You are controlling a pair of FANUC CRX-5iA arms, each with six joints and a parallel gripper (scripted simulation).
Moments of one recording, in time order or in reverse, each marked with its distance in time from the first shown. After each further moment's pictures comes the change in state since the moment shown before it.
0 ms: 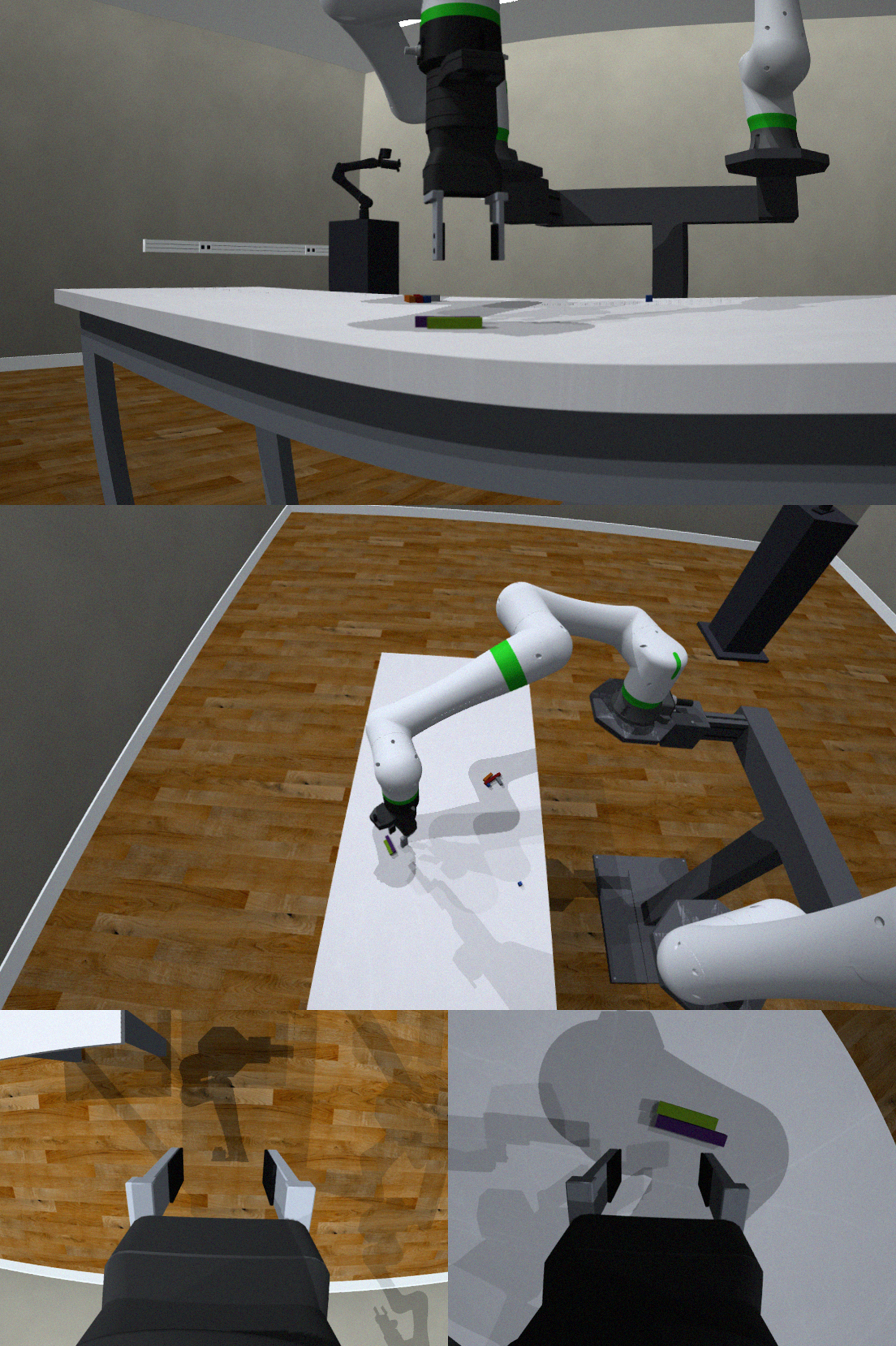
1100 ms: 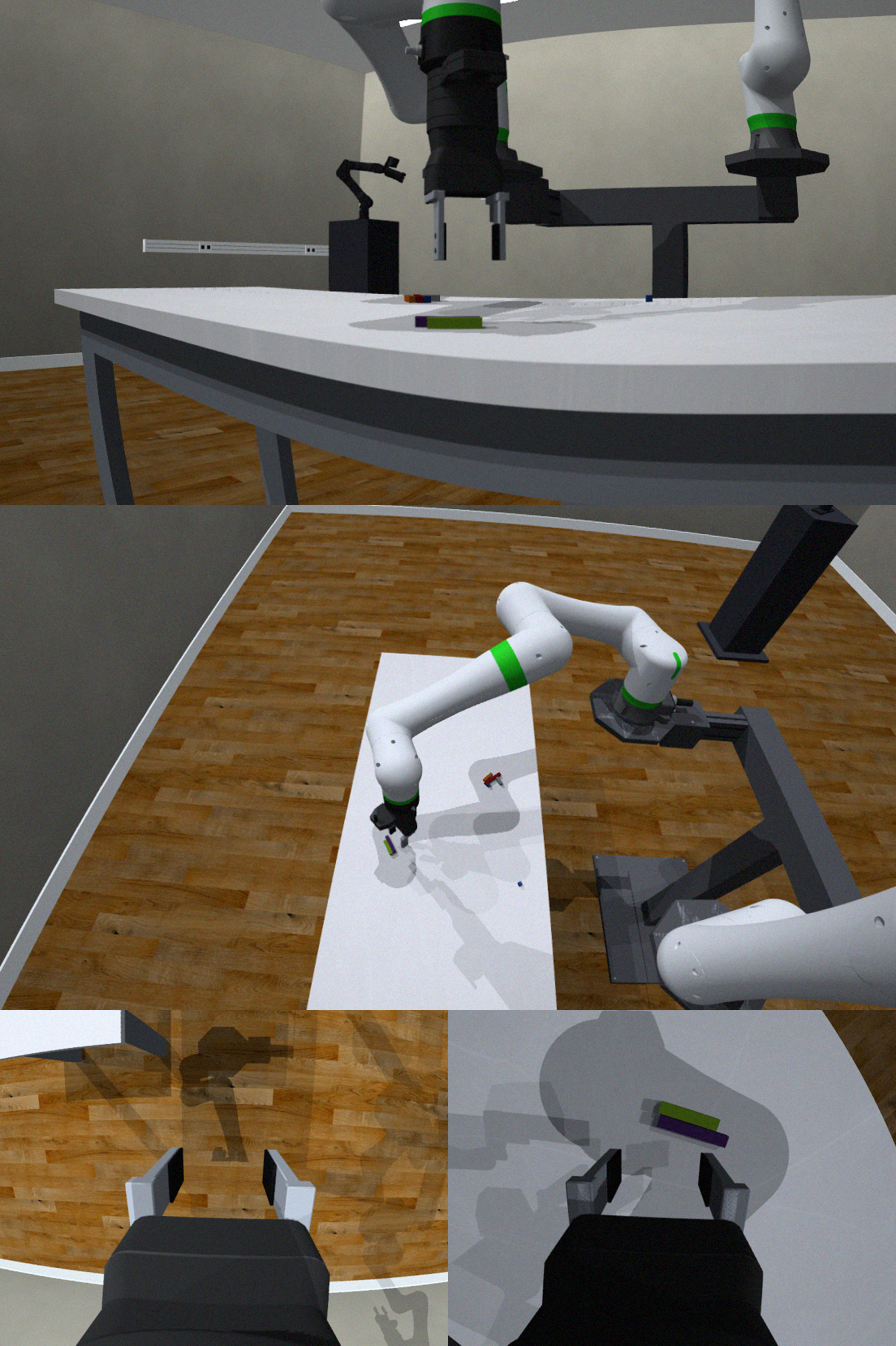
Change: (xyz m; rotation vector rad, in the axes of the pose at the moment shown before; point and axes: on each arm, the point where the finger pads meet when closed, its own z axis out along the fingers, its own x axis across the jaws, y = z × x) left arm 0.000 0.000 0.000 0.000 0.000 0.000; right arm -0.001 0.000 0.000 0.000 0.000 -0.010
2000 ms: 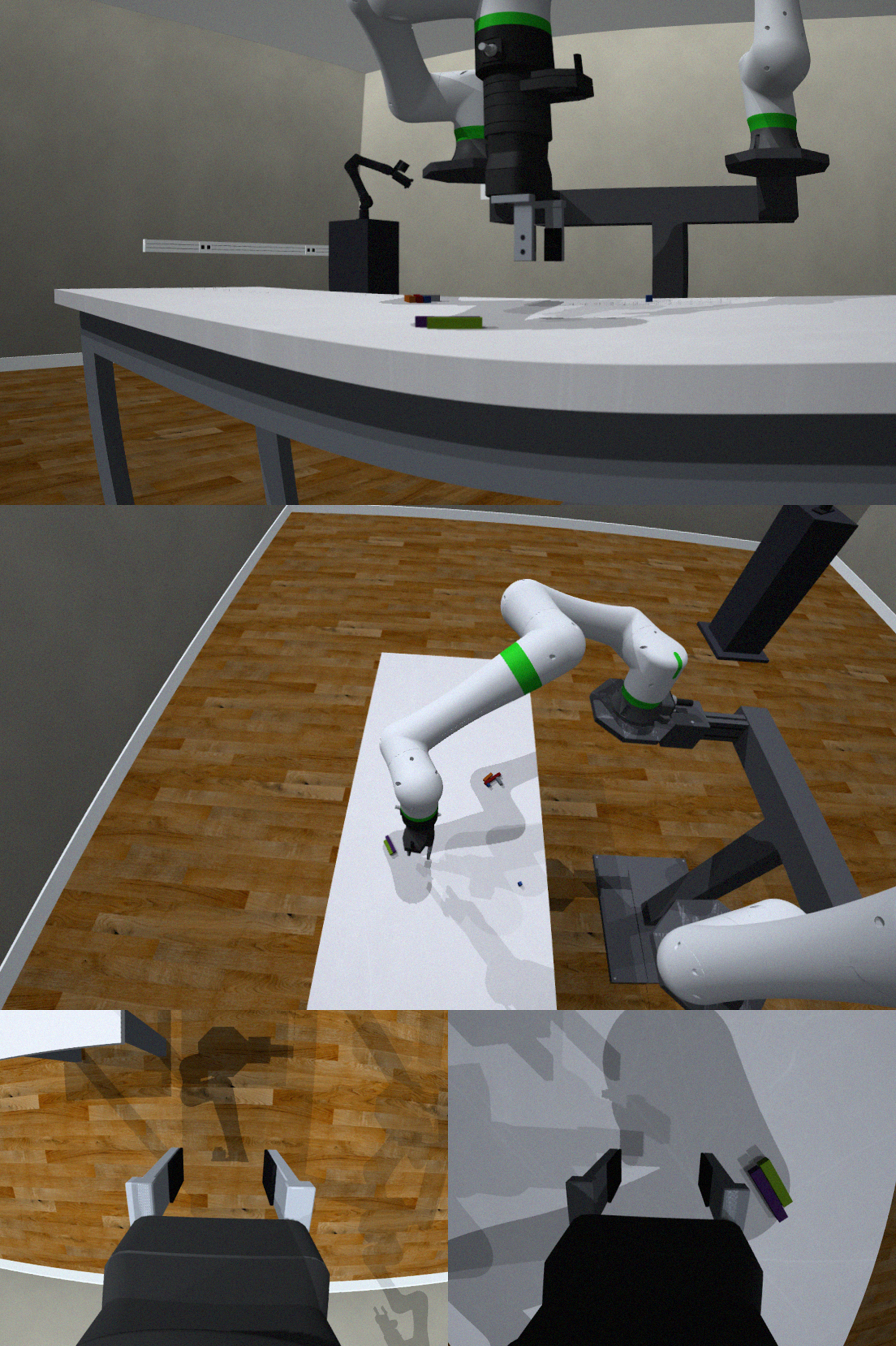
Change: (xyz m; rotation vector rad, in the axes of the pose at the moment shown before) left arm 0.000 0.000 0.000 0.000 0.000 0.000; right arm -0.078 0.014 0.001 -0.011 0.003 -0.649
